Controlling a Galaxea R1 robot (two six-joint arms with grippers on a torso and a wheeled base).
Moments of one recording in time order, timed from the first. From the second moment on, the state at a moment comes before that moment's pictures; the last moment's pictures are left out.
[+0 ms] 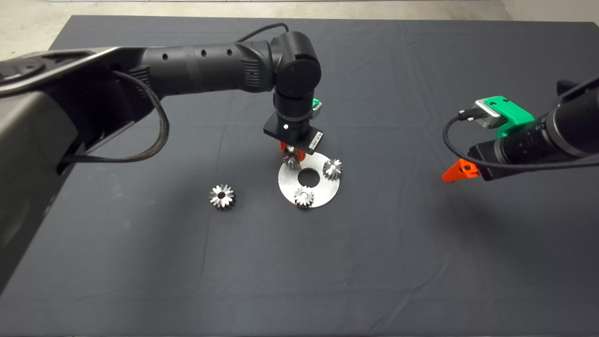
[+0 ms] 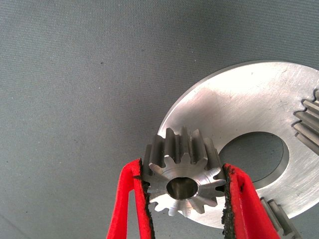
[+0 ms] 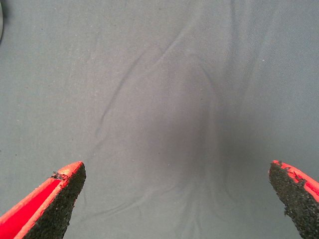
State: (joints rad) left arm -0.43 2.95 -1.55 0.30 1.50 -0.91; right arm 0.58 2.15 -0.66 -0.27 -1.53 1.32
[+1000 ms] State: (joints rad) left arm -0.42 2.94 -1.54 0.26 1.52 -0.99; right arm 0.57 2.17 -0.69 -0.27 -1.53 1.32
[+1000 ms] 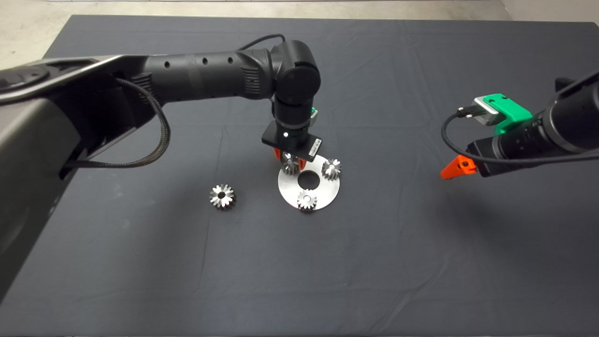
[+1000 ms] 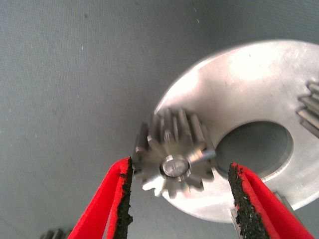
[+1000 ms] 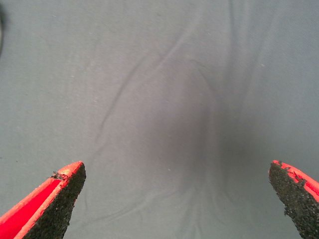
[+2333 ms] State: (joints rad) left arm -0.74 2.43 -0.59 0.20 1.52 -1.49; right arm 0.83 2.20 -0.39 -0.18 -1.53 1.54
